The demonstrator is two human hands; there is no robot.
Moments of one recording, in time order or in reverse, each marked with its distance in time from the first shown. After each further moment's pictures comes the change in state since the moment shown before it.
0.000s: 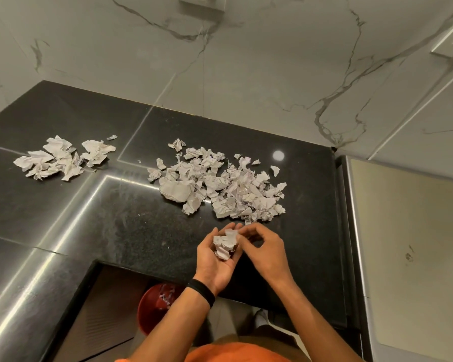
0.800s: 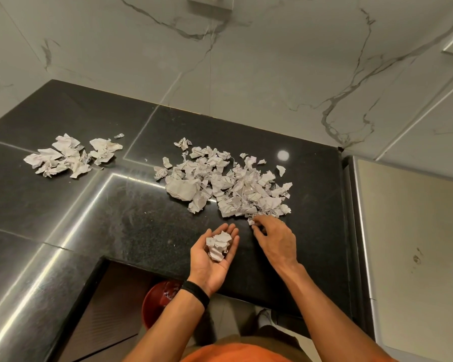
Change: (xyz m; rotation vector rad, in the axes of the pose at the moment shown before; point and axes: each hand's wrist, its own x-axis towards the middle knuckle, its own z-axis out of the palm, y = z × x) left_hand -0.012 0.016 -0.010 -0.055 0.024 0.032; right_hand 0.043 0.044 -0.001 -0.683 0.109 -0.147
